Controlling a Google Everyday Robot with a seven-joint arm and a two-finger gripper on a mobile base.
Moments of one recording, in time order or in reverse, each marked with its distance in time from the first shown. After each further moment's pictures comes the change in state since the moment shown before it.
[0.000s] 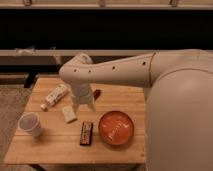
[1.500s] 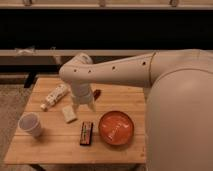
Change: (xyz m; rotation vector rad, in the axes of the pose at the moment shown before) arm 0.000 0.000 0.000 0.000 0.000 0.000
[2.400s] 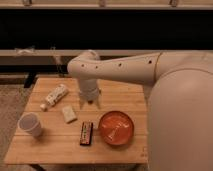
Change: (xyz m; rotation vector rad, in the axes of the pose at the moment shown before) arm -0.019 -0.044 -0.001 0.001 0.031 0.120
